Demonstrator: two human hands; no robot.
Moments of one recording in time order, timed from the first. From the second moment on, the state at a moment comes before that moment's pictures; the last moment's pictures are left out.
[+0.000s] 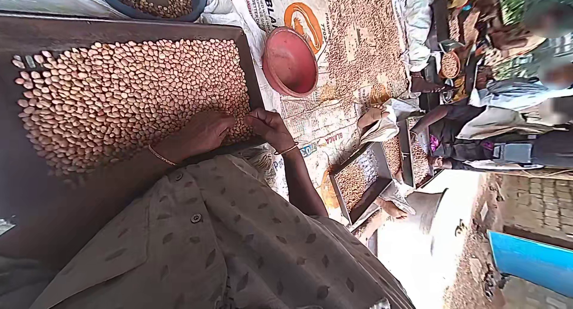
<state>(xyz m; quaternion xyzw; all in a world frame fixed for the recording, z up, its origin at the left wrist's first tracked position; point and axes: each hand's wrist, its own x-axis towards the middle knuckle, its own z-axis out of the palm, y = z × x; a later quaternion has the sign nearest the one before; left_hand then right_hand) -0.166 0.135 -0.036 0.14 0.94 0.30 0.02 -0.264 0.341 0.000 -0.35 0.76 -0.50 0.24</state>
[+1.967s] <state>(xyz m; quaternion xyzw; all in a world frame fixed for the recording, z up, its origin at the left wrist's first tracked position) -0.202 0.170 -0.026 0.21 0.89 0.41 0.07 -0.278 0.383 -0.005 -0.17 0.49 -0.80 0.30</state>
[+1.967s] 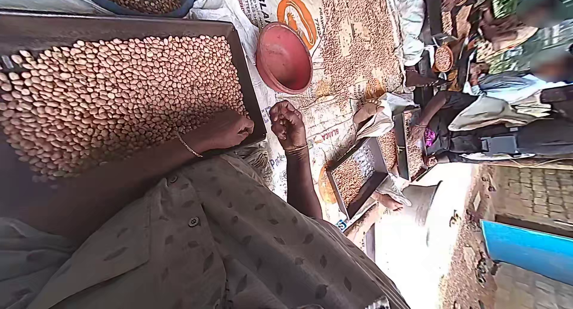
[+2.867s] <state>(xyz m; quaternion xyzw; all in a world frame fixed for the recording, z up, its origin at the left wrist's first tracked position) -0.211 0.183 -0.052 0.28 0.92 0.27 0.00 -0.268 0.380 -0.014 -0.13 0.59 -0.75 0.28</state>
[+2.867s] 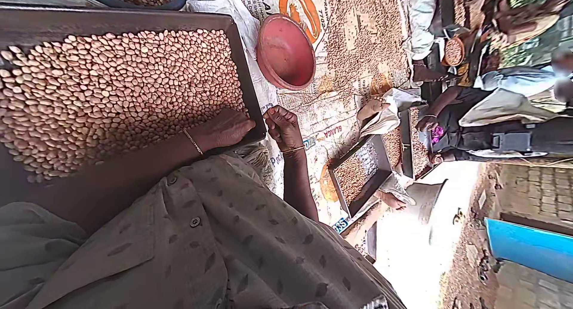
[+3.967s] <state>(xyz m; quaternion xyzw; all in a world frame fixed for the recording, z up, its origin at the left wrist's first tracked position) -0.141 0.032 -0.002 -0.22 0.45 0.87 -0.07 -0.251 0.299 0.015 -0.43 0.85 0.01 0.31</state>
